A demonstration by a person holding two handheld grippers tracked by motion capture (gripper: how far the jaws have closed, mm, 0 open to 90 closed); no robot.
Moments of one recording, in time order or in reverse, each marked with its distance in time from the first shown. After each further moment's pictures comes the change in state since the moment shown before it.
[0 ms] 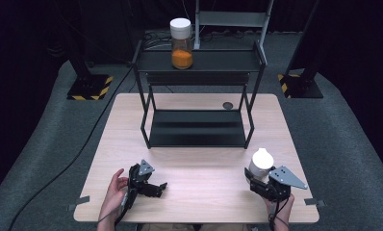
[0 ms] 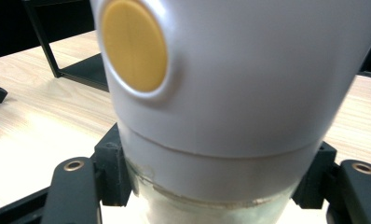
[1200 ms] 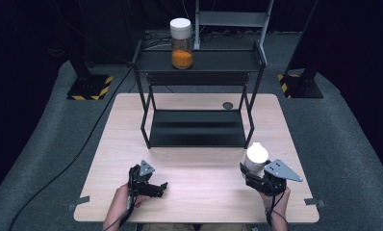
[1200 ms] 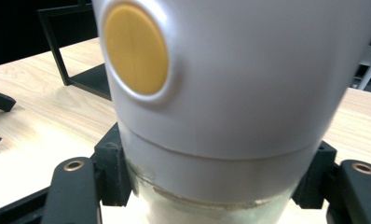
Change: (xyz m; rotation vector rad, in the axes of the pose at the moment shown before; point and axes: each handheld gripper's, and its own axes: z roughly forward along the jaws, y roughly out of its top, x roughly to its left) left arm -0.011 -0.001 0.000 -0.002 0.039 -0.025; right arm -0.001 0.018 0.014 -0.009 0.038 -0.031
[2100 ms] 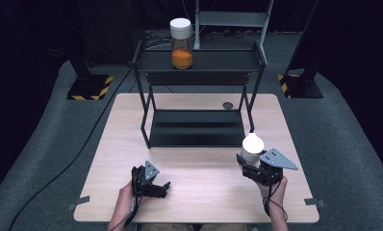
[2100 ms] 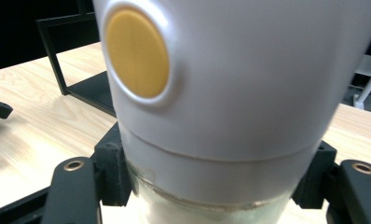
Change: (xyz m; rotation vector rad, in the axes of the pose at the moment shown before) left arm -0.023 -0.001 0.003 -0.037 0.069 0.073; right arm -0.004 0.024 0.017 0.000 0.010 -0.034
